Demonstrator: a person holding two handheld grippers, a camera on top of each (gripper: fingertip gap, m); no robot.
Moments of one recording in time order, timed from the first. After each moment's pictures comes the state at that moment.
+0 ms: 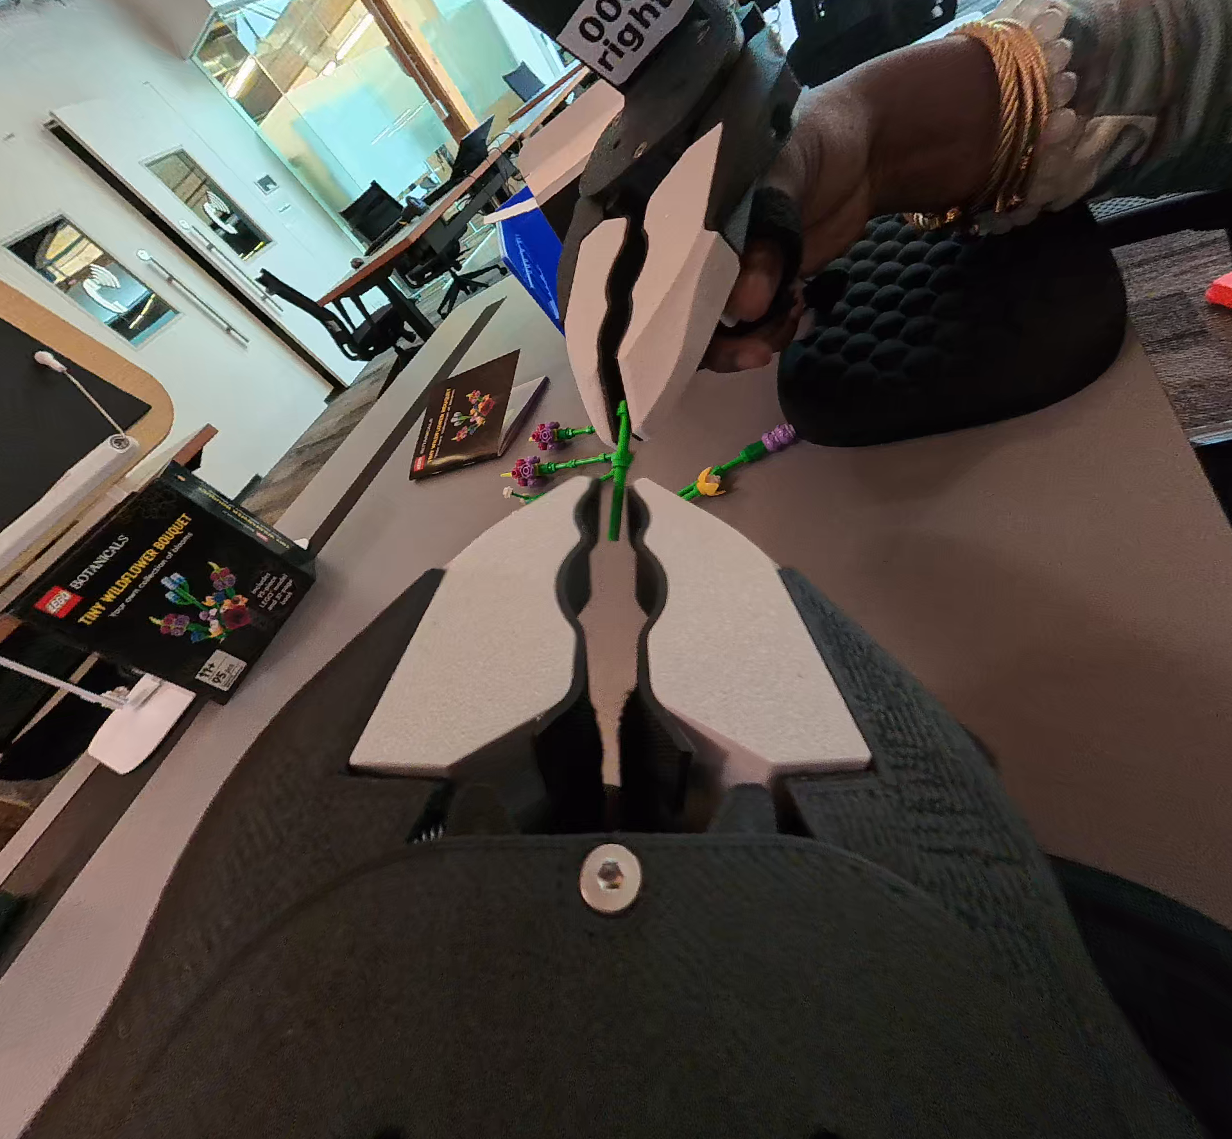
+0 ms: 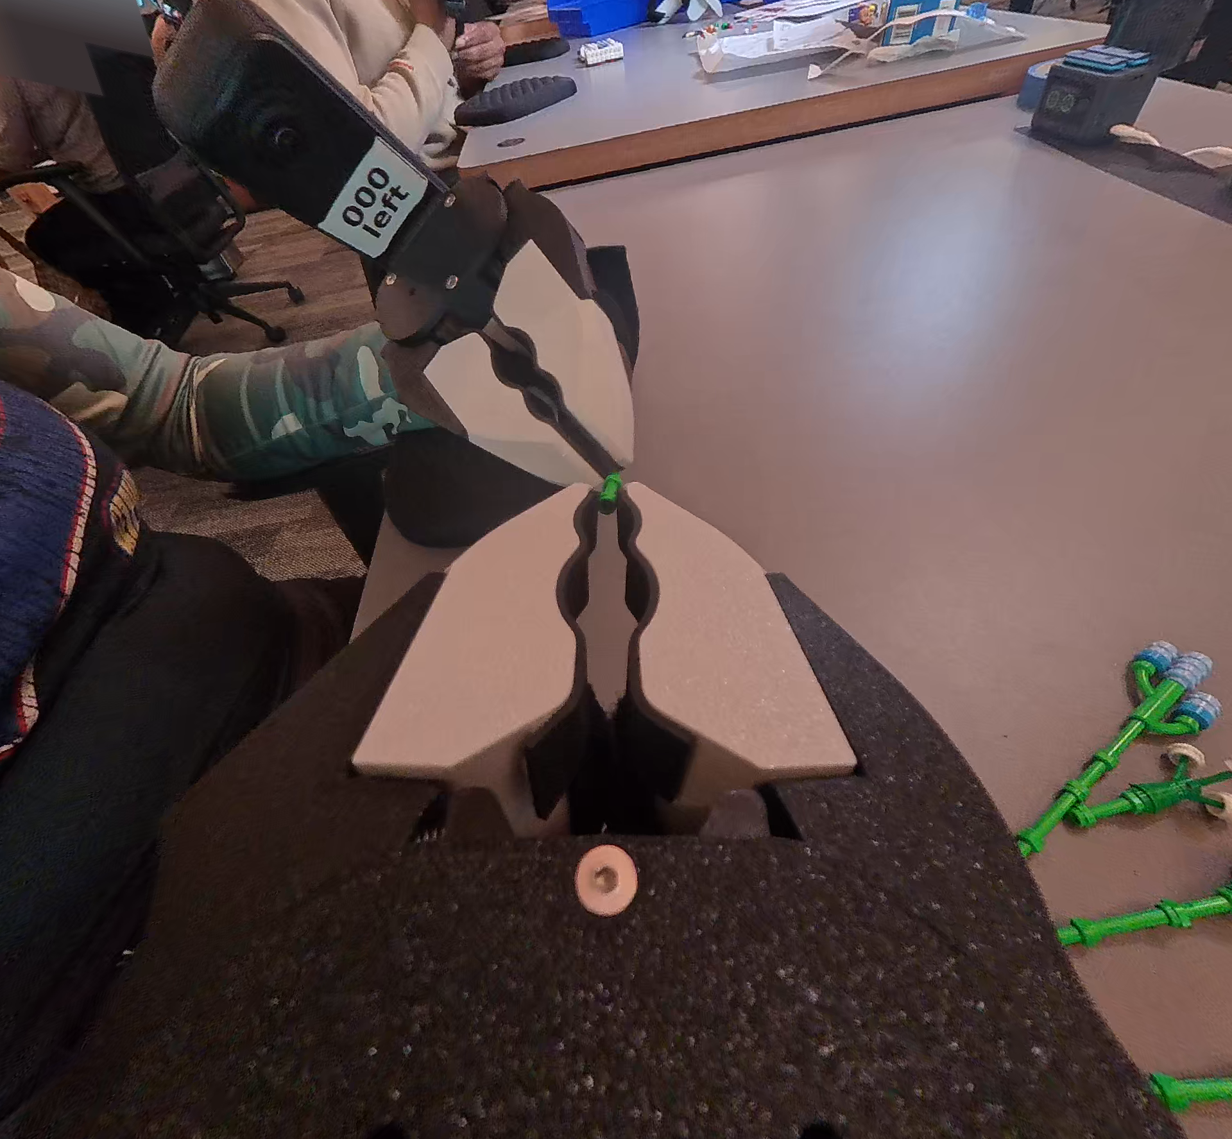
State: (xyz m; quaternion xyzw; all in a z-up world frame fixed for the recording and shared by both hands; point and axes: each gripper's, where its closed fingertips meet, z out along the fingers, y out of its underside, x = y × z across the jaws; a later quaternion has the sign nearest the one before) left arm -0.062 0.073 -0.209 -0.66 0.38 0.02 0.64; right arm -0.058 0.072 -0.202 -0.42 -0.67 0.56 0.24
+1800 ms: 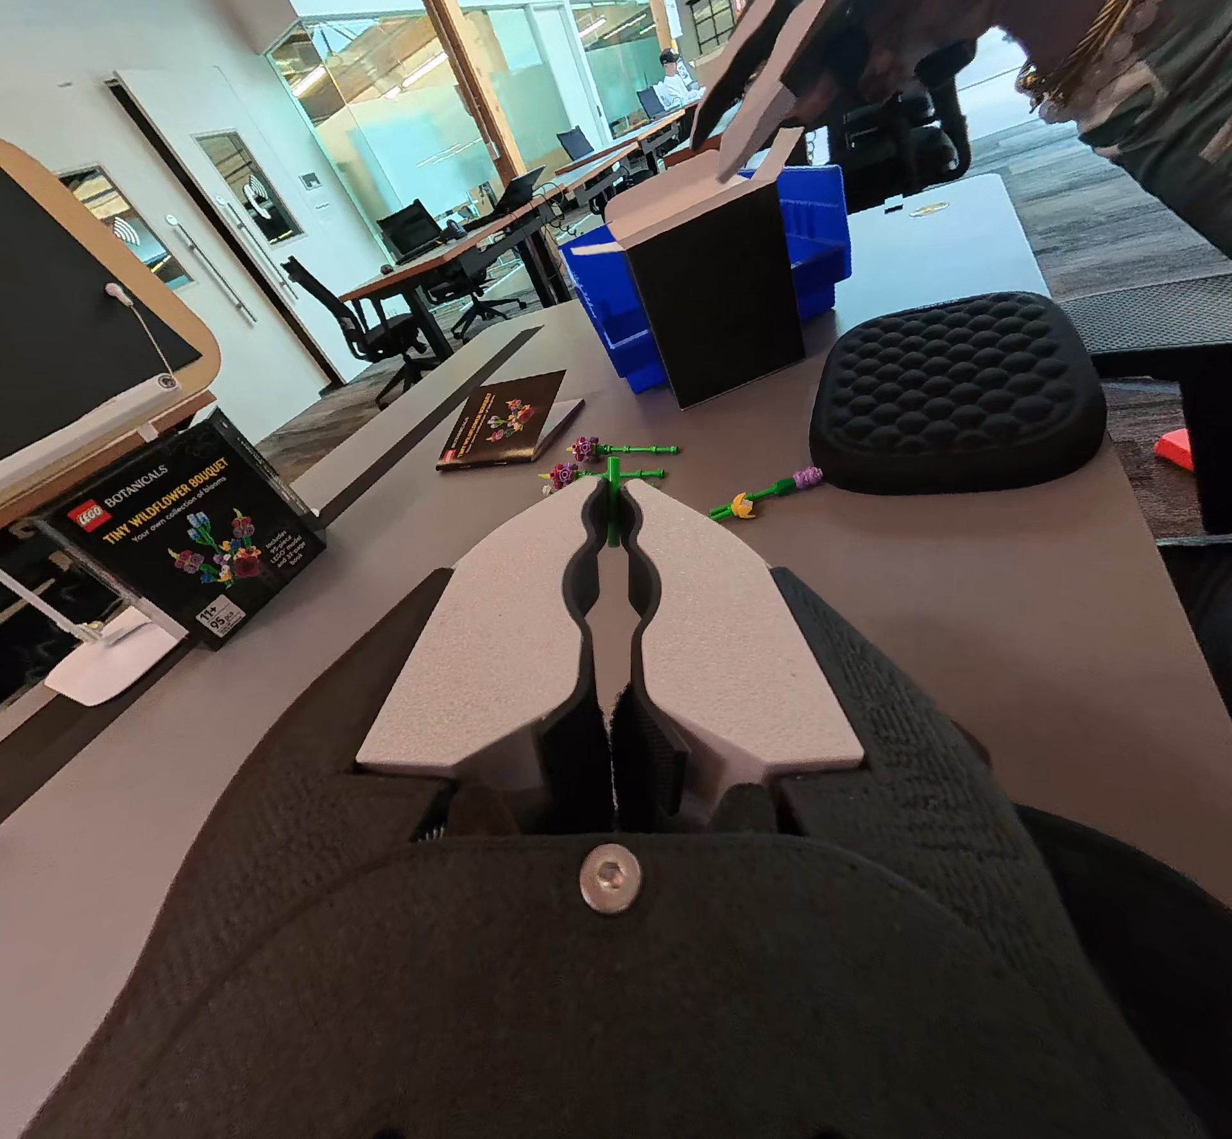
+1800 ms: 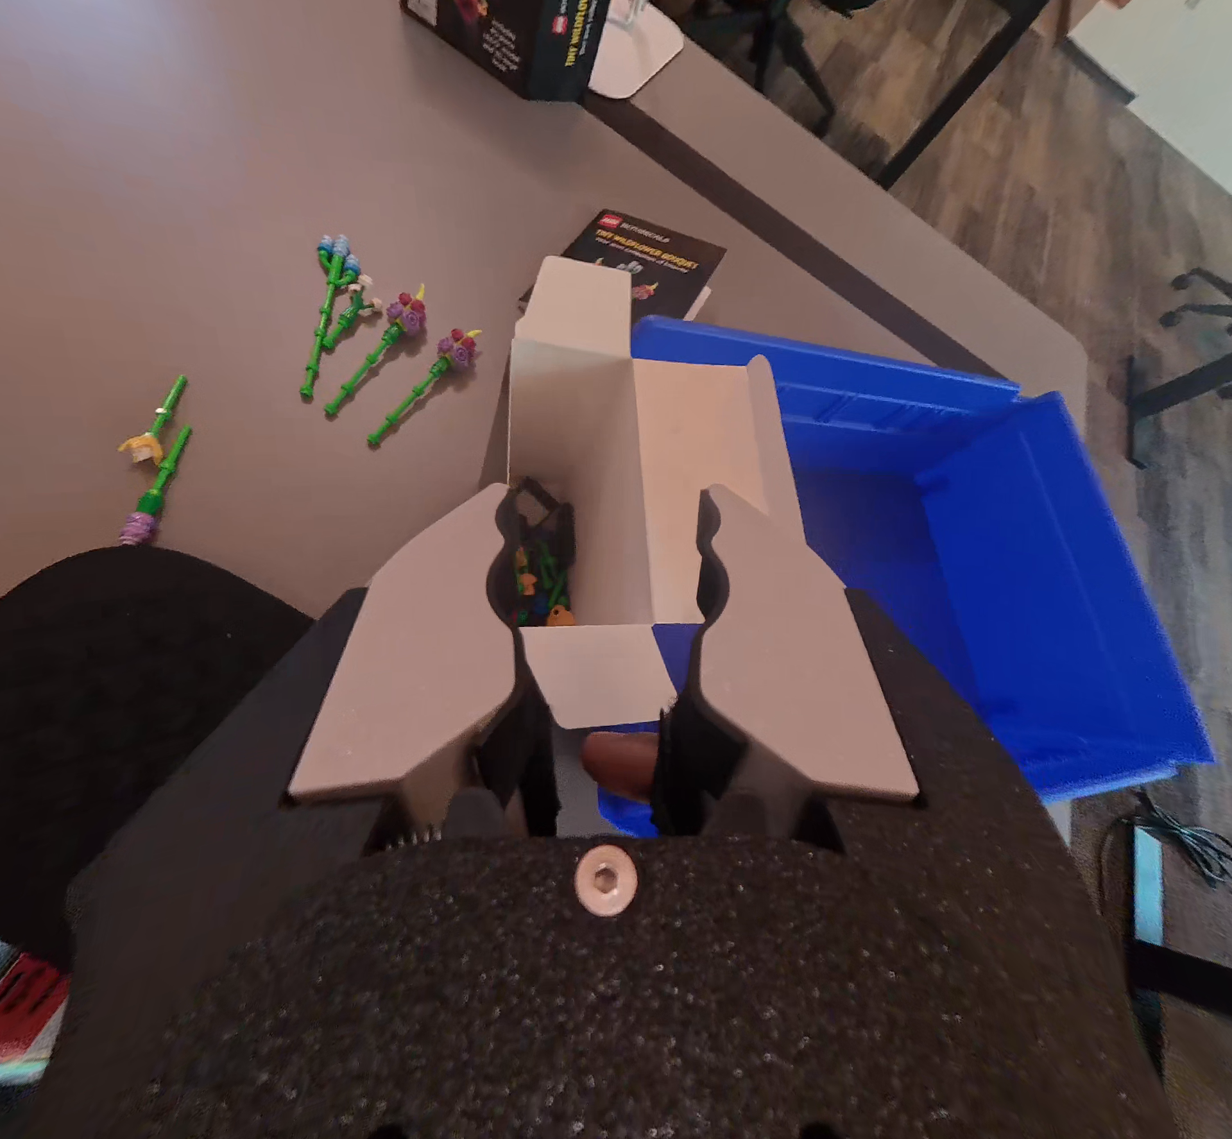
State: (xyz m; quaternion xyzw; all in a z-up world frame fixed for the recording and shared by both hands) left arm -0.095 0.060 -0.185 -0.67 0.30 -0.04 0.68; right arm 0.102 0.271 -0.150 -0.70 -0.54 0.12 0.45
